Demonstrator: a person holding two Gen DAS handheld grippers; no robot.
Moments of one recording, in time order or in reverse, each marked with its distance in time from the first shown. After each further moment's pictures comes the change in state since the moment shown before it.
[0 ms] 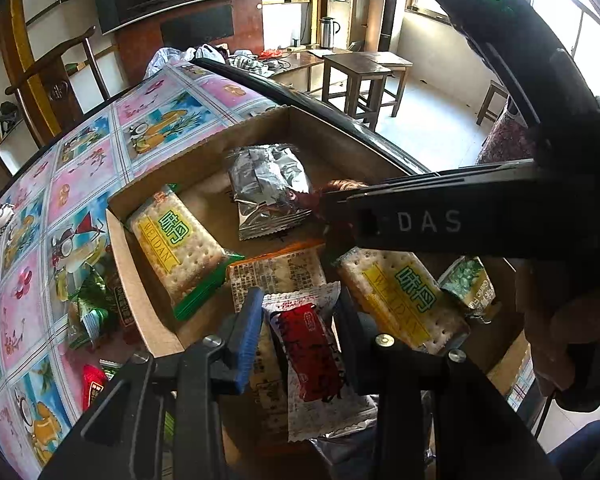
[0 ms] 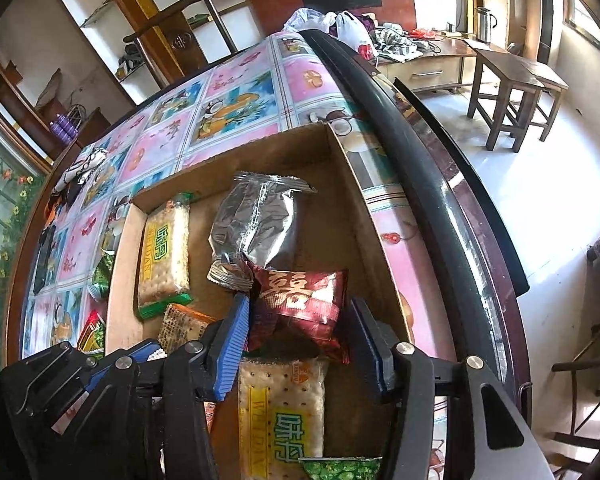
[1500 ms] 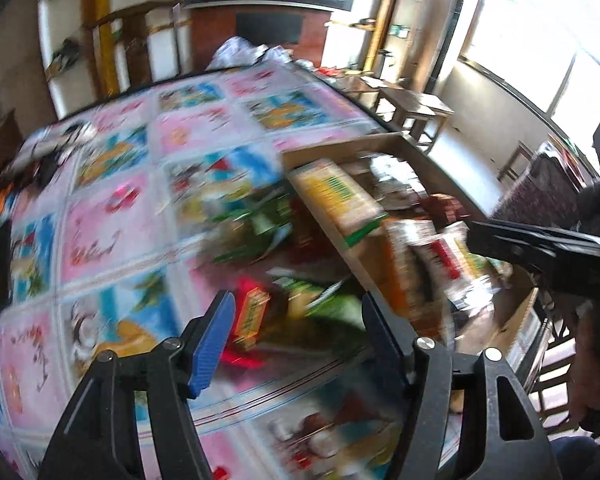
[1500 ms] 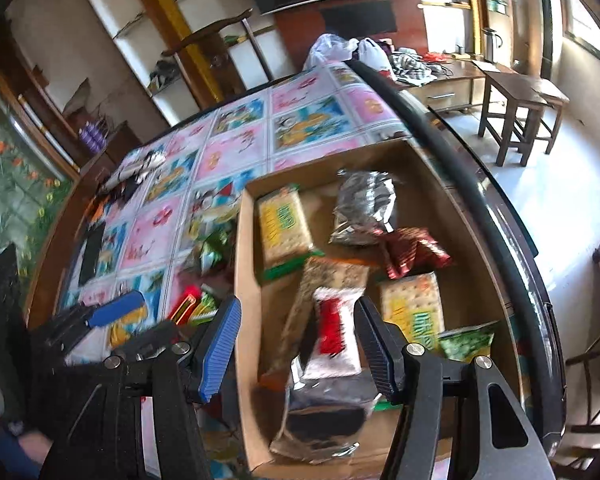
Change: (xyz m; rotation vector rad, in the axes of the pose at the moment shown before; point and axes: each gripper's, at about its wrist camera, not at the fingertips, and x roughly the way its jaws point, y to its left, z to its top) left arm -0.086 0.133 -0.072 -0.266 -0.048 0.013; right arm -0.065 0.096 -0.047 -0.022 -0.078 0.034
